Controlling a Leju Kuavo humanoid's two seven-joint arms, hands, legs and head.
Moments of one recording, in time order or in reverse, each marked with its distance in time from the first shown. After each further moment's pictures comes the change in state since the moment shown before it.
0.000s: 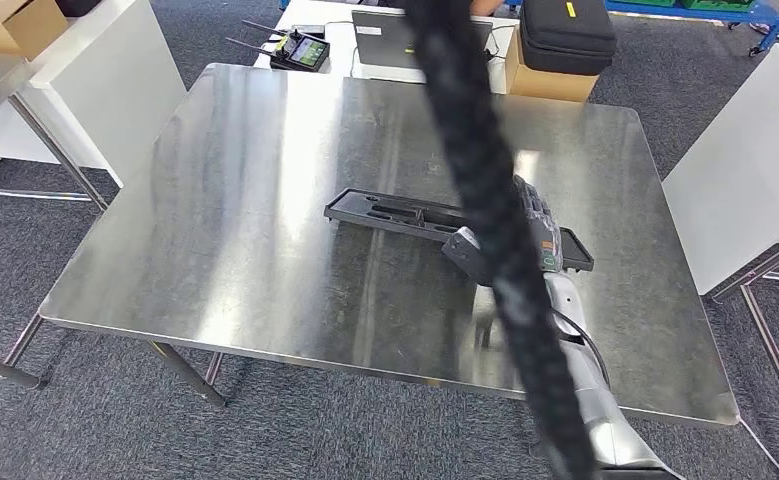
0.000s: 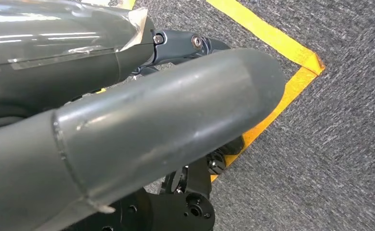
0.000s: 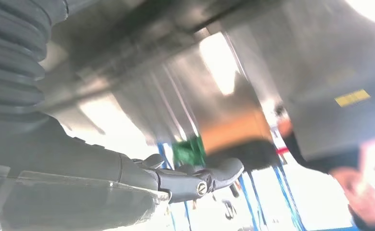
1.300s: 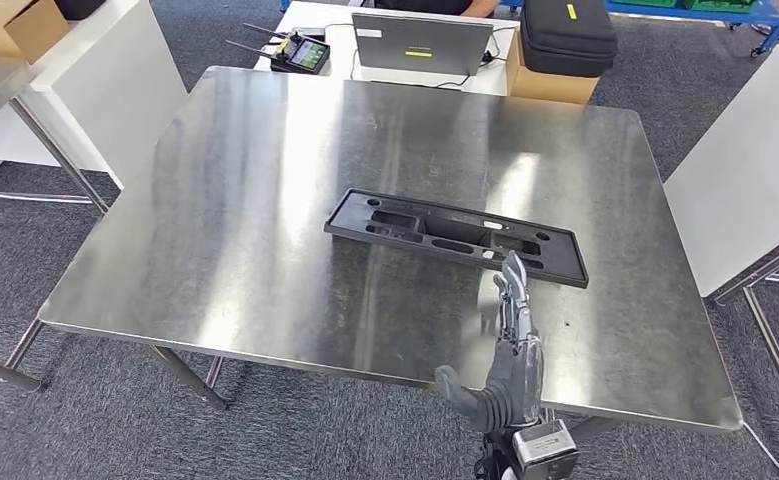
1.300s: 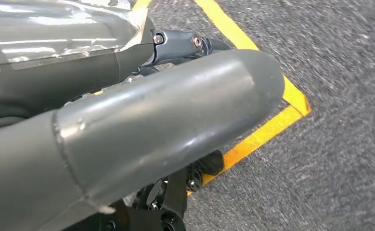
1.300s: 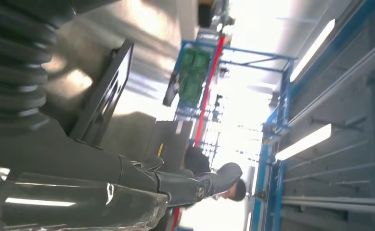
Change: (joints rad) left arm -0.003 -0.035 0.069 0.000 0.096 0.160 -0.067; right arm 0.712 0.149 0.261 -0.881 -0.918 0.226 -0.523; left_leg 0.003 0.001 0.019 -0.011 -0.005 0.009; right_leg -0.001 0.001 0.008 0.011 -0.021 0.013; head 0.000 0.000
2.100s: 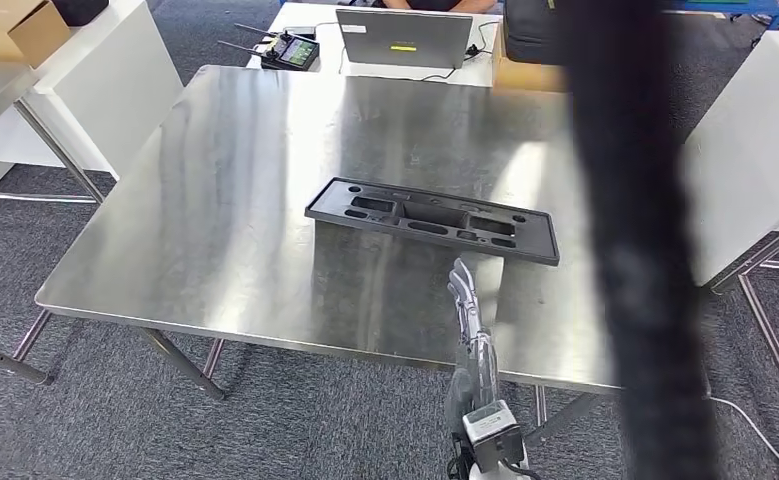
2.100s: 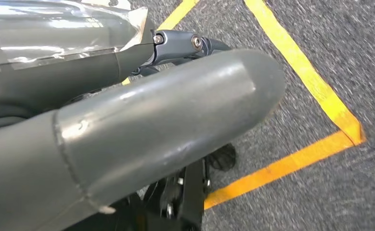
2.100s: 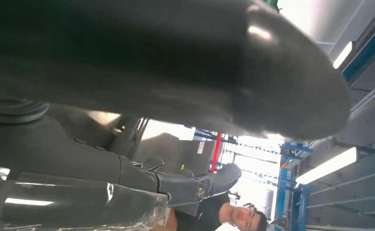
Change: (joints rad) left arm -0.002 -0.035 0.060 0.000 0.030 0.087 0.050; right arm -0.053 0.036 0.038 0.174 0.061 0.008 0.006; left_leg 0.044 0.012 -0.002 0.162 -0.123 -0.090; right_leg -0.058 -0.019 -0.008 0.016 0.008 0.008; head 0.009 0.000
